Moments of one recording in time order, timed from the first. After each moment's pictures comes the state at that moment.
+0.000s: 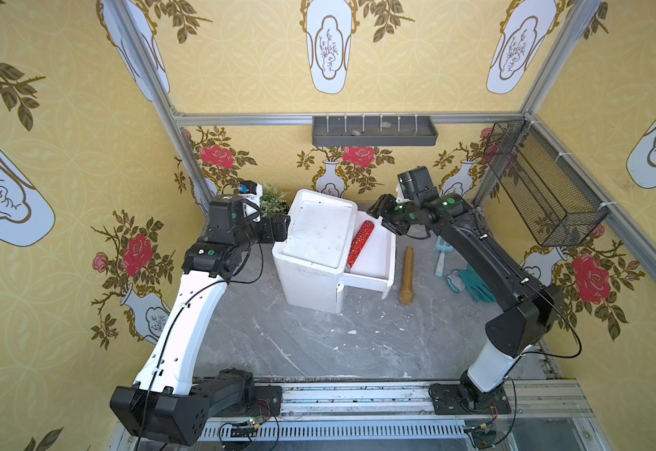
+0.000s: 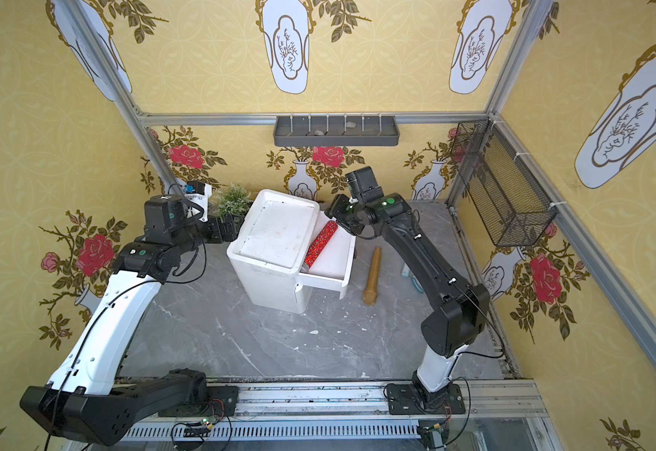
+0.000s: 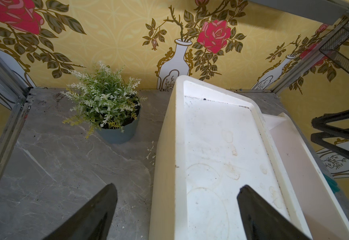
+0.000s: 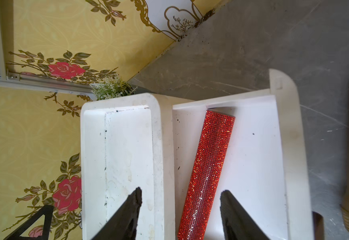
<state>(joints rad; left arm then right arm) -0.18 1.22 1.35 -0.64 0.19 -0.19 0.57 1.74 1.86 -0.88 -0.19 0.94</state>
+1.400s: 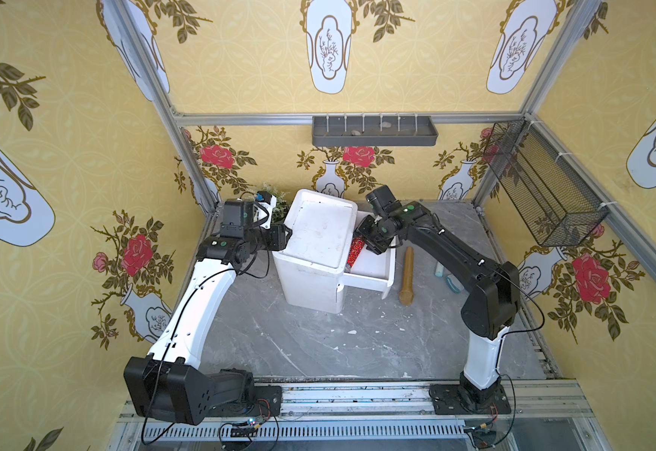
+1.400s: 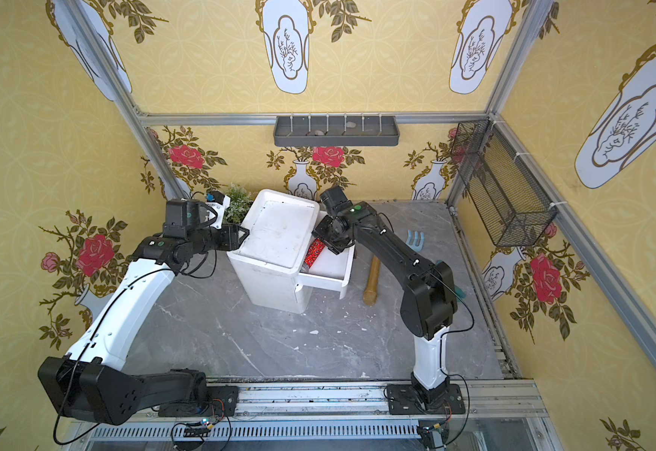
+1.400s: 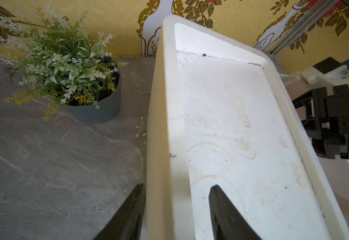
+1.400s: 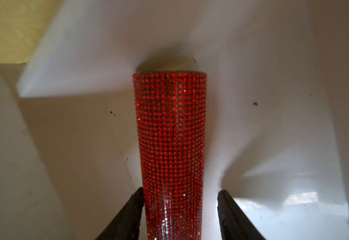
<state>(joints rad) -0.17 1.30 1.30 -0.67 0.29 -0.11 0.66 1.92 1.84 -0.93 -0.14 1.14</state>
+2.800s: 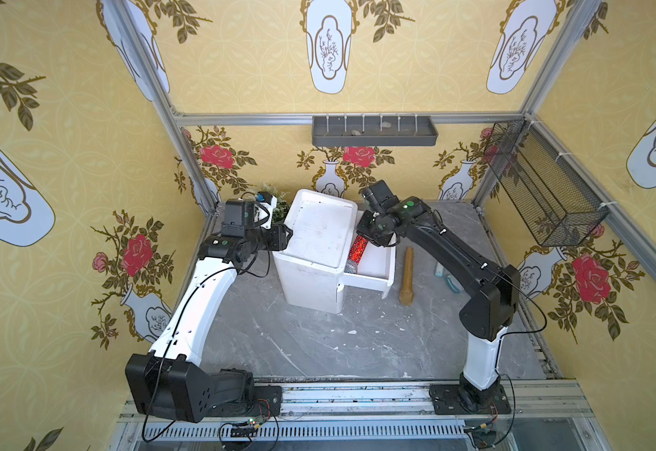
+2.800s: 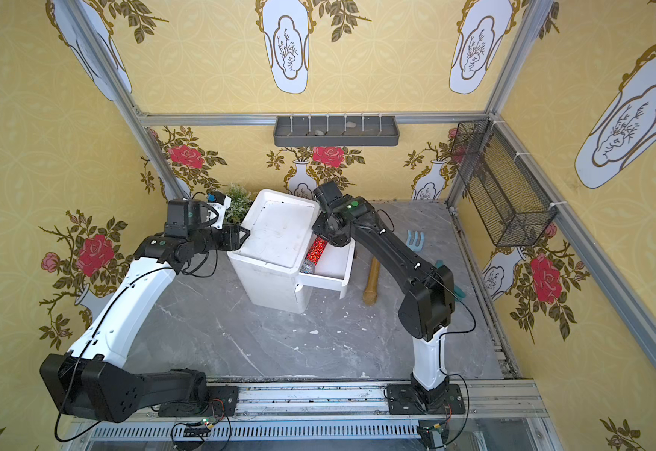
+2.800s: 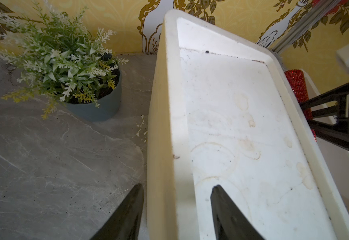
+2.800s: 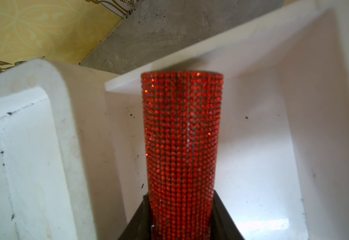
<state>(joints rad) -0.17 1.32 1.30 -0.67 0.28 -0.11 0.70 1.92 1.96 -1.01 0.04 1.02</state>
